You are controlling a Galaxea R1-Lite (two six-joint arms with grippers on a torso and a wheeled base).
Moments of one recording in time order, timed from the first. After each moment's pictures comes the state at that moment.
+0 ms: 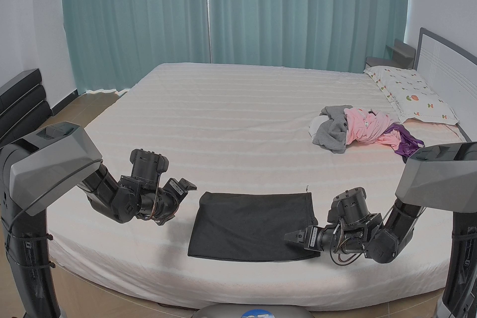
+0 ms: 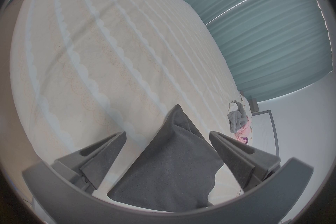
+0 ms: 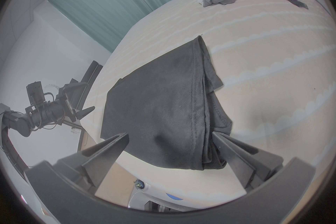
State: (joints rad) left arm -0.30 2.25 -0.98 -0.51 -0.08 -1.09; right arm 0.49 2.27 -0.61 -0.87 0.13 0.66
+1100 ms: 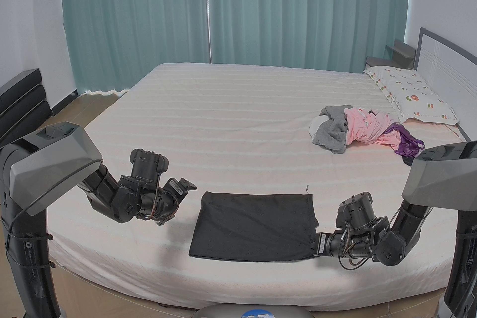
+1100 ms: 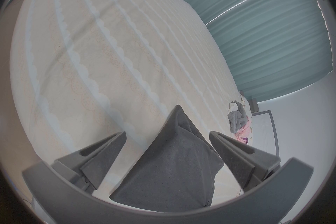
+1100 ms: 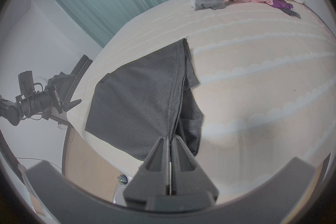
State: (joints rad) left arm -0.30 2.25 -0.98 -0.51 -0.07 -1.09; right arm 0.48 2.24 -0.54 -0.84 0.05 0.59
